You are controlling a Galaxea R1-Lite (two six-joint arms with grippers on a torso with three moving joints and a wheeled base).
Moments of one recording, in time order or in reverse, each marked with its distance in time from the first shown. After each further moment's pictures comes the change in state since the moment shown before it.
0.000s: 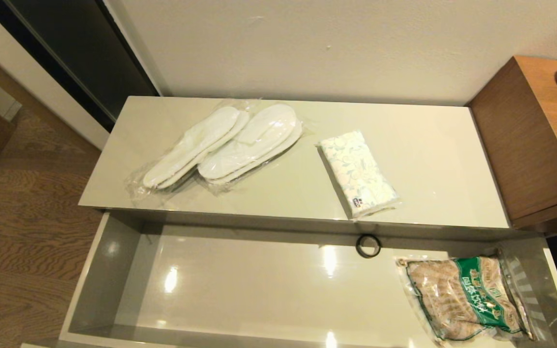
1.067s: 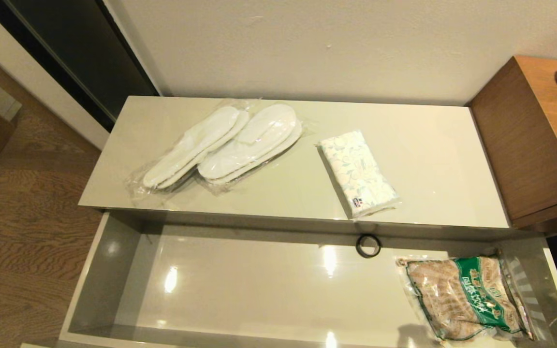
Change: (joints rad) left arm 0.000 0.000 0.000 0.000 0.000 0.000; right arm 0.079 0.234 0.737 -0.489 0.043 0.036
